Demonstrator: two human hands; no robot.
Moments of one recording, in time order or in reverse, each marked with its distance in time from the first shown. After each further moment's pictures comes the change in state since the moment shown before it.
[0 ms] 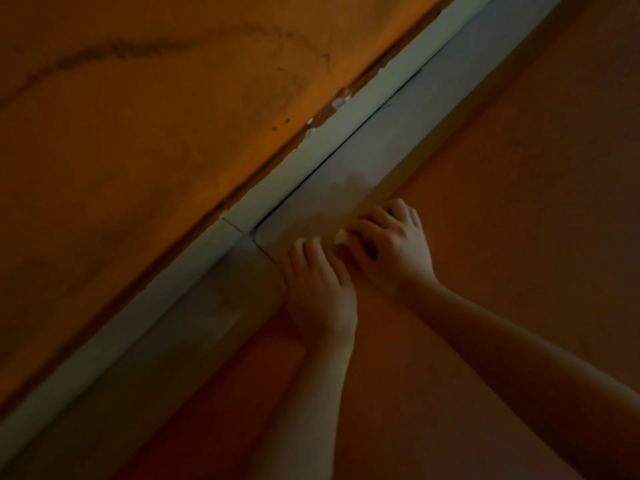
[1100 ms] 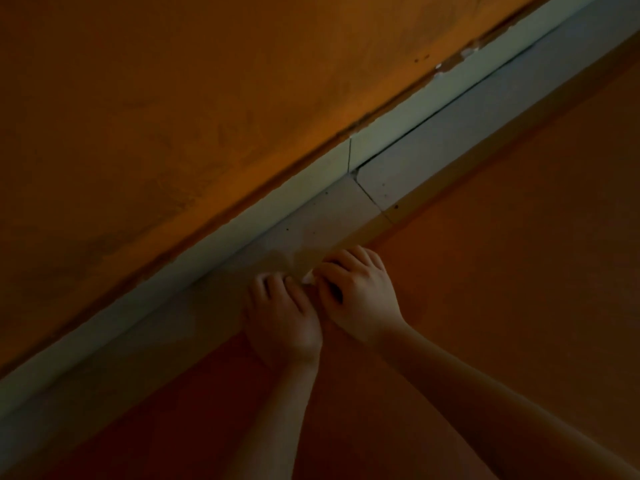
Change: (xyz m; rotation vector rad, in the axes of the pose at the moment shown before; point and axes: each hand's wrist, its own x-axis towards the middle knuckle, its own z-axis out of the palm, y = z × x) left_hand -0.069 -0.162 -0.079 0.122 0.134 -0.253; right_hand -0.079 -0.178 0.046 0.198 -0.207 -0.100
